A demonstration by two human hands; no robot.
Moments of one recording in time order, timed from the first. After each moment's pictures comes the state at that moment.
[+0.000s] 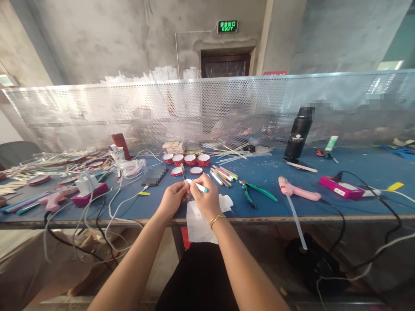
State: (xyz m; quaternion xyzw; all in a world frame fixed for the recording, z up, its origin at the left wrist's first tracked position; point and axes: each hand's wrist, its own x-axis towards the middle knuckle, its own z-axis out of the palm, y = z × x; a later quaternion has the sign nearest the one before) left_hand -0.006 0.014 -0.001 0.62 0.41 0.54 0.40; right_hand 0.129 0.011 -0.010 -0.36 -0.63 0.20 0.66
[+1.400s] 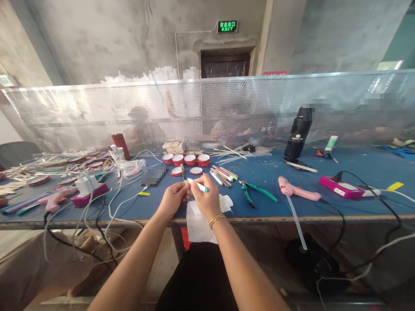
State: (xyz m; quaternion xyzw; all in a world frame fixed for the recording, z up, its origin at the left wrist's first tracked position) left_hand -0.006 0.014 0.000 0.62 0.42 0.53 0.39; right_hand 0.128 0.012 -0.010 -0.35 -0.62 0.21 0.67
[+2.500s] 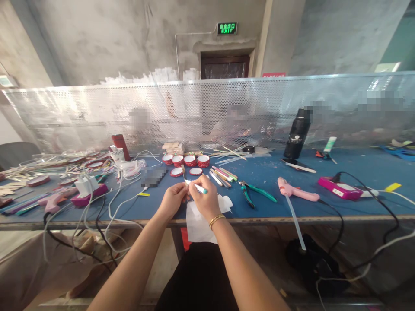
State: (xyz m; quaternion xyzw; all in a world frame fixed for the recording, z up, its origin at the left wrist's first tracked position) left_hand -0.006 0.013 -0.001 0.63 0.41 0.53 0.38; right_hand 0.128 0.012 -0.011 -0.34 -0.63 0.23 0.66
